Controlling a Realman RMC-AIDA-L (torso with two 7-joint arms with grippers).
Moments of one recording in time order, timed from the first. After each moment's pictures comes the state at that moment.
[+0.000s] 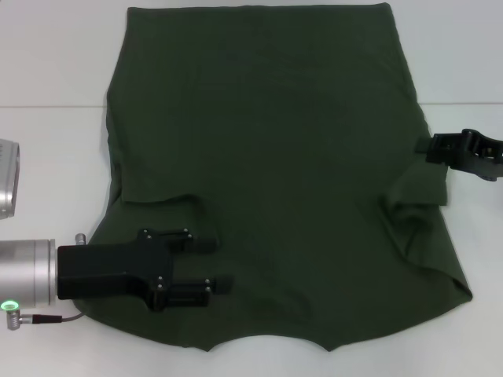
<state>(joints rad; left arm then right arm) -0.49 -2.13 0.65 0.74 2.07 1.71 -1.41 0.64 1.98 -0.61 -0.60 -2.09 -1.20 2.34</state>
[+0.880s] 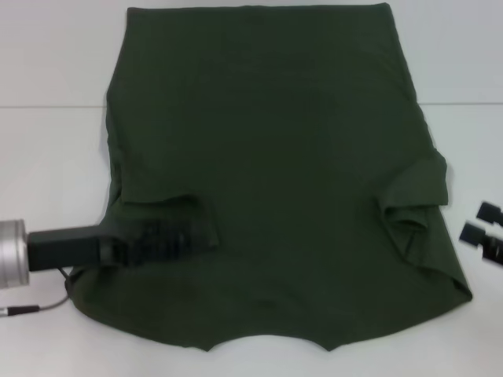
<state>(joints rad) -0.50 -2.07 0.59 0.67 2.02 1.73 -1.77 0.29 2.03 -0.52 -0.60 -1.79 -1.67 1.37</state>
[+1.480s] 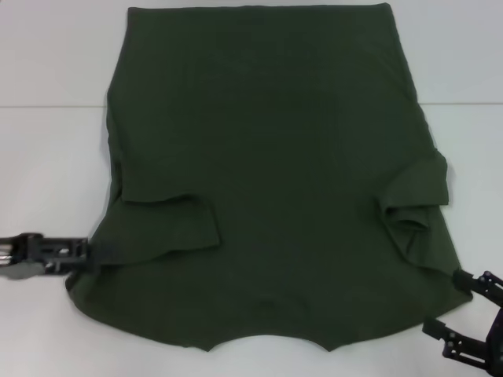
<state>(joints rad) -0.49 -1.90 0.51 0.73 2.22 1.84 -2.29 0.21 2.09 -0.47 -0.48 -1.92 -1.67 0.87</state>
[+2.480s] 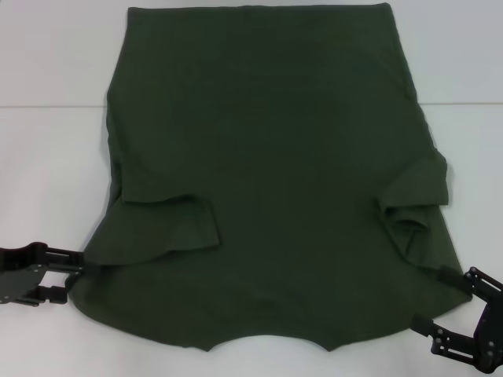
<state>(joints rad) -0.57 -1.91 0.52 0.73 2.54 1.65 -2.65 0.24 2.09 -0.48 -0.45 -1.93 -1.66 0.86</state>
